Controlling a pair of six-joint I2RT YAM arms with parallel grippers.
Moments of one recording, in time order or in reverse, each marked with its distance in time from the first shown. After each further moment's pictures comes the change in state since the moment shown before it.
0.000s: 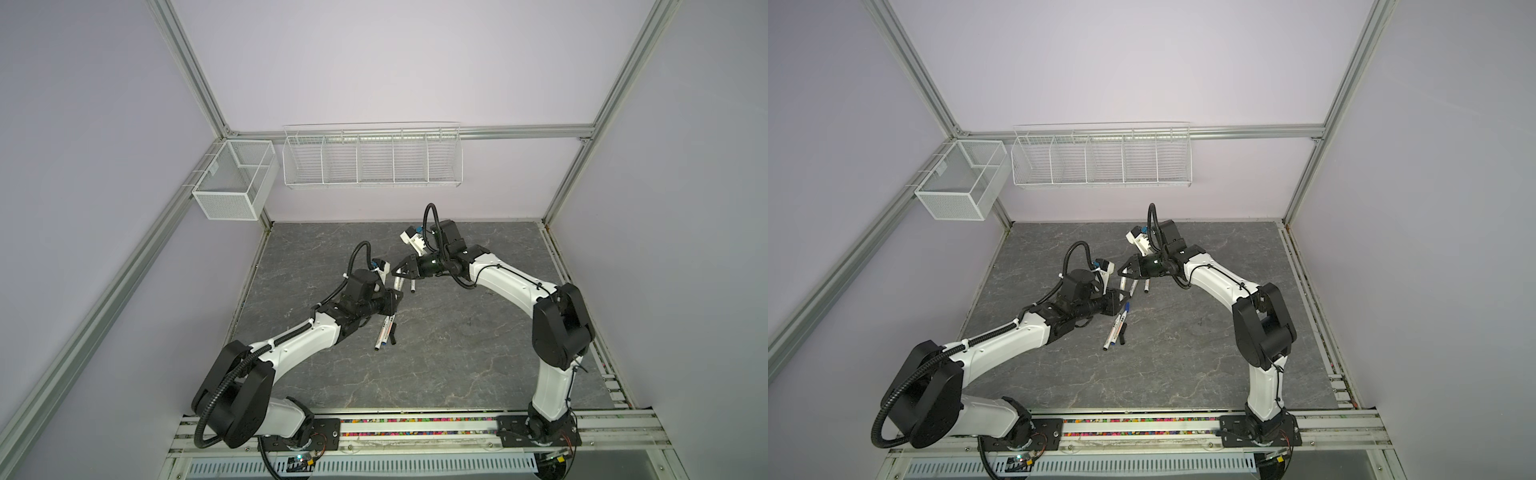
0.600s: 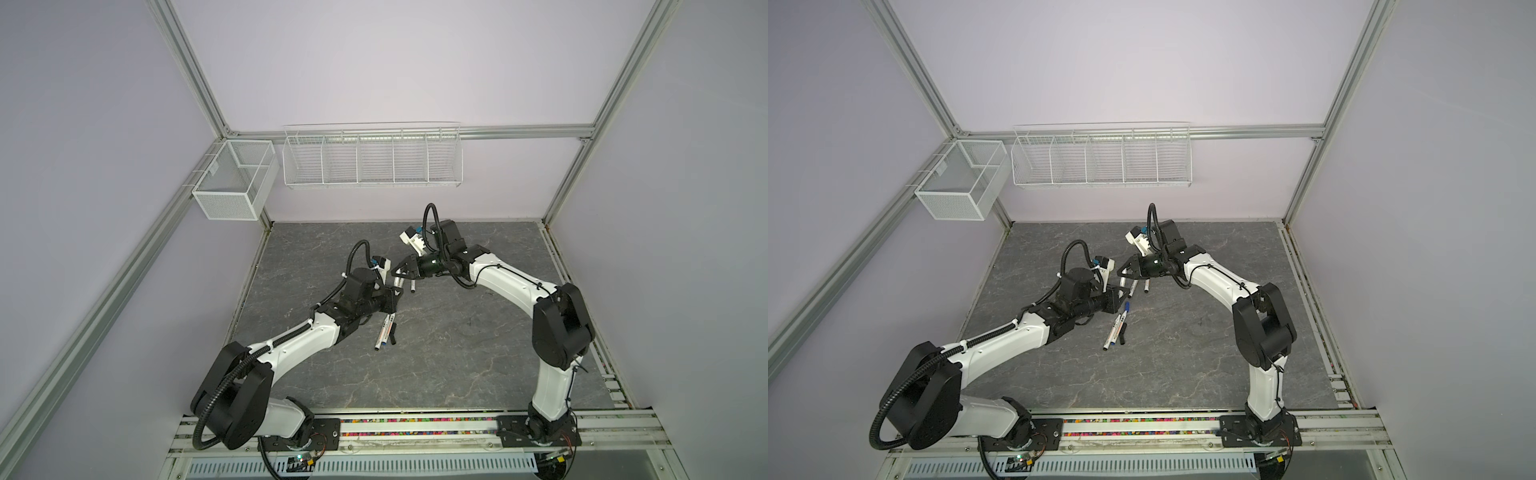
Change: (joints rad) left arm -0.004 -0.015 0.001 0.042 0.014 0.002; right arm -0.001 0.000 0.000 0.001 -0.023 0.003
